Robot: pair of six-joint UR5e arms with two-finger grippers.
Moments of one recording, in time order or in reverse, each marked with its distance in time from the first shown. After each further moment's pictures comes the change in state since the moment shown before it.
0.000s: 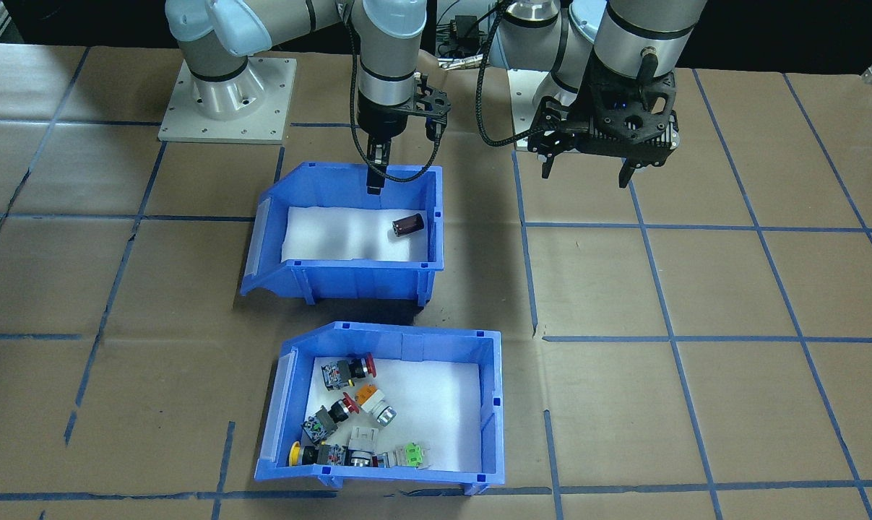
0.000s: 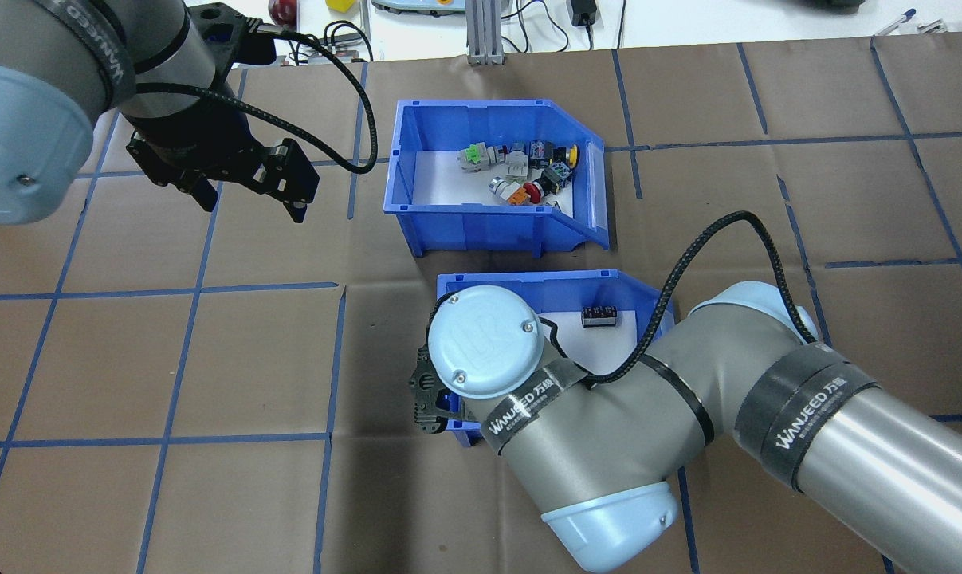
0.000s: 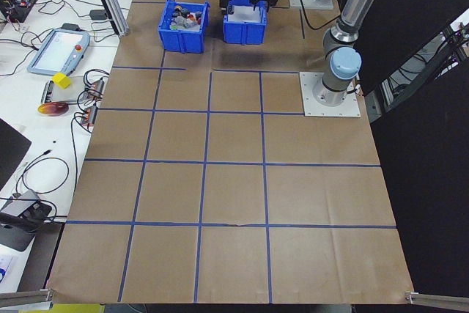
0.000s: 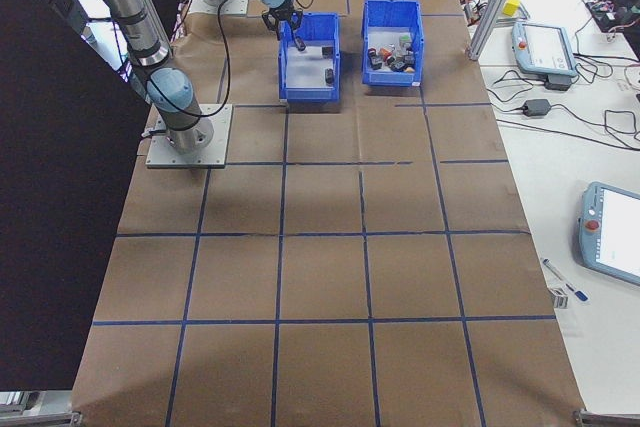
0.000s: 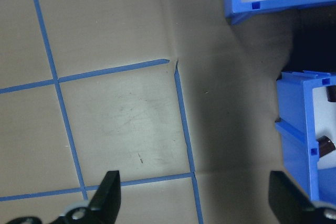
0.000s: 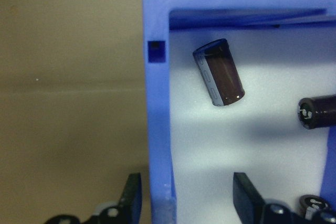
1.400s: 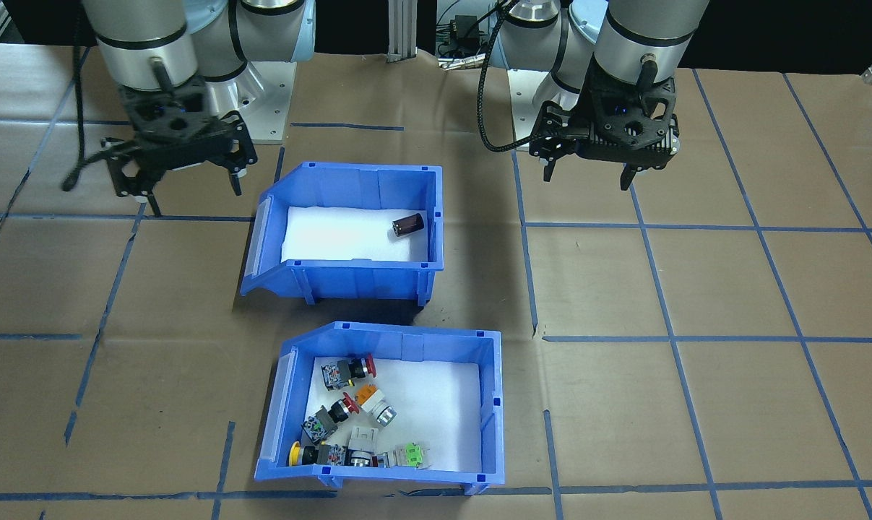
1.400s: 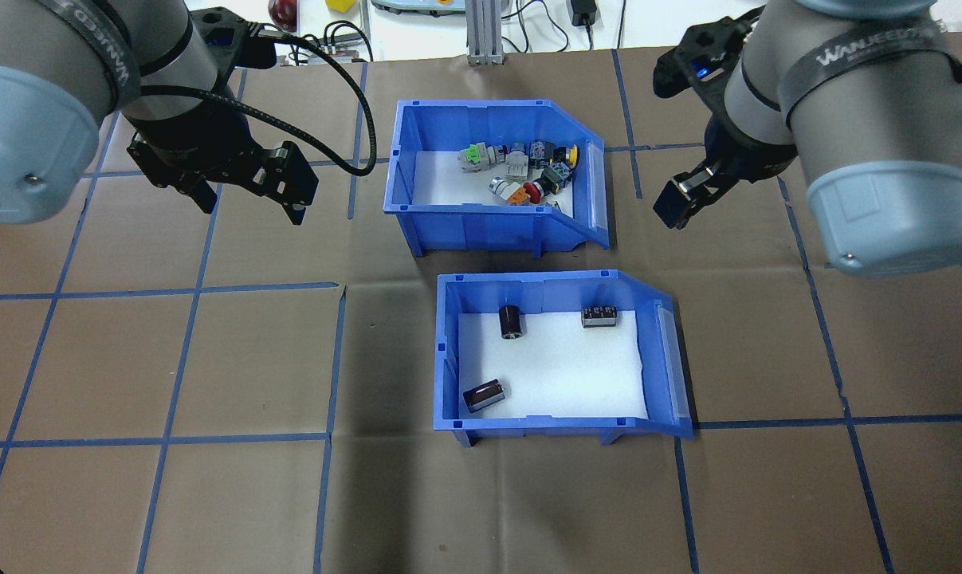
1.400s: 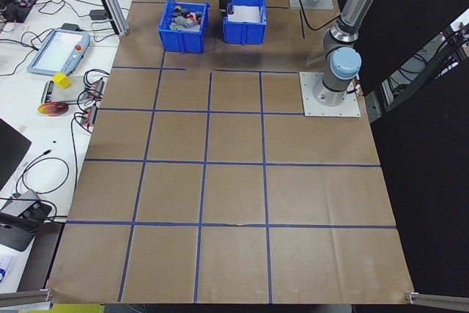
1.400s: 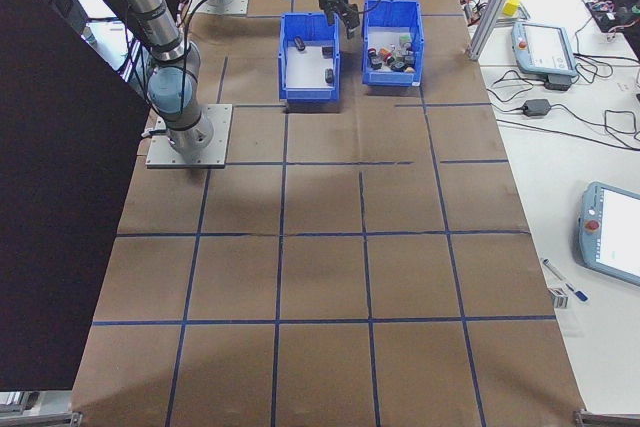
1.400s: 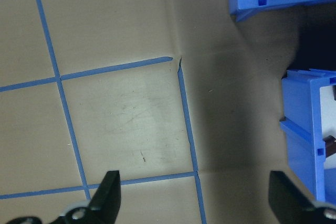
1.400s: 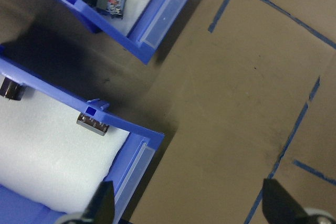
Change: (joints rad) left arm 0.001 -0.006 -0.003 0.002 0.009 -0.001; right arm -0.565 -0.084 -0.280 0.195 0.065 0.572
